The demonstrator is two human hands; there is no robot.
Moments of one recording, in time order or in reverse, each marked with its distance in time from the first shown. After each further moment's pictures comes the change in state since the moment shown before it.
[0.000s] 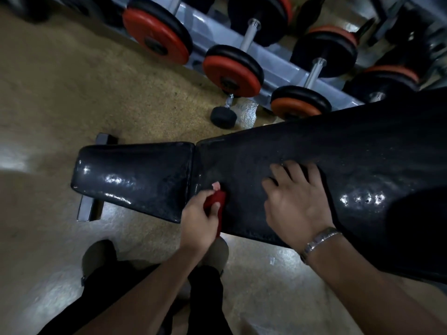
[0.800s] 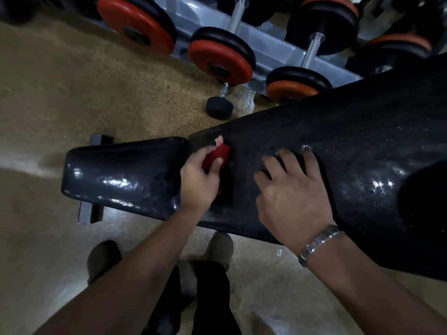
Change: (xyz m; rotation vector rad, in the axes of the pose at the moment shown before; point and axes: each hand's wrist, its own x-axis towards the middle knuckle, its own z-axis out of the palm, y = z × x) left_hand 0.068 0.037 0.023 -0.094 0.011 0.131; right_hand -0.001 0.005 0.012 0.100 0.116 -0.011
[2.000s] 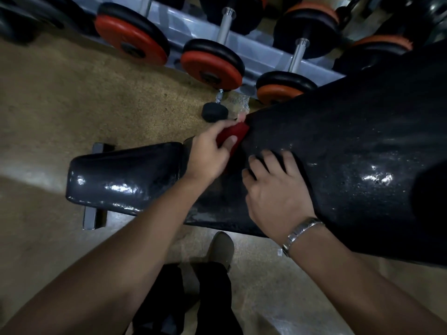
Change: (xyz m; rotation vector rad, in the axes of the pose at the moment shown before) left_hand 0.034 0.063 0.010 0.044 -0.202 0.203; right_hand -0.004 0.005 -0.007 -0.081 -0.126 -0.063
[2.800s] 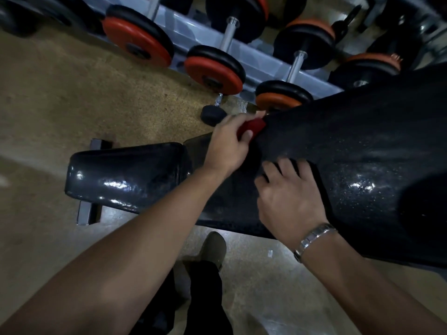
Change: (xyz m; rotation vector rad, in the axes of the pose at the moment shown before) left_hand 0.012 0.041 0.014 0.000 0.005 0.143; right_hand -0.018 0.015 -0.020 -0.005 0.020 0.065
